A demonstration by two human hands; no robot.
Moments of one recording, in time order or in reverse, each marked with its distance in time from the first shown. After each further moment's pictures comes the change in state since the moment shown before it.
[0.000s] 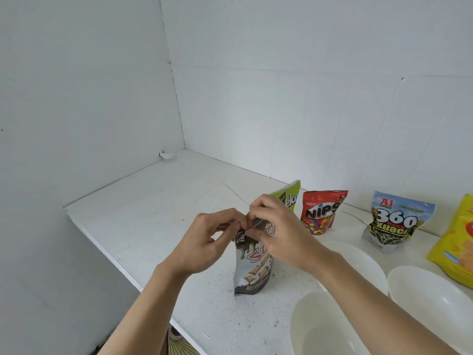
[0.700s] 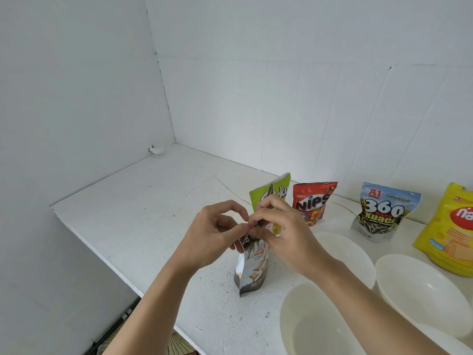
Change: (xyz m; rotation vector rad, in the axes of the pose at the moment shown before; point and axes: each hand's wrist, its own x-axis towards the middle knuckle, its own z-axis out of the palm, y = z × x) left_hand 0.009 0.030 0.022 -0.171 0.026 -0.343; right_hand -0.027 0.011 -0.006 0.119 0.144 0.009
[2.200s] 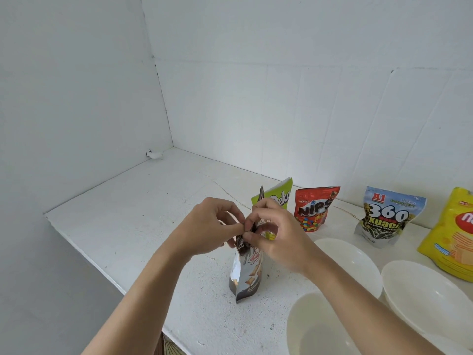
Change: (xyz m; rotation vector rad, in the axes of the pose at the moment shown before) left_hand 0.025 0.020 -0.023 0.287 -0.066 -0.184; right_hand 0.020 -0.011 0.010 0.240 -0.061 0.270
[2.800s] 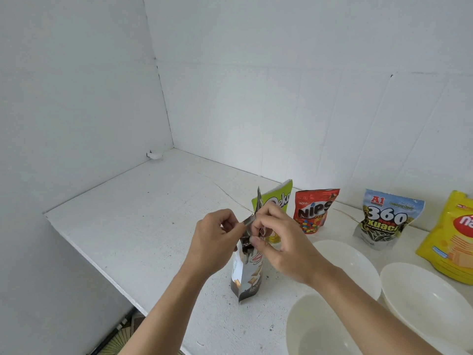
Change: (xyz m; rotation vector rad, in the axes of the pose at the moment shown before) left_hand -0.001 -0.022 0.038 -0.135 0.288 0.009; right_hand -0.011 0.010 -0.004 -0.201 -0.031 -0.134
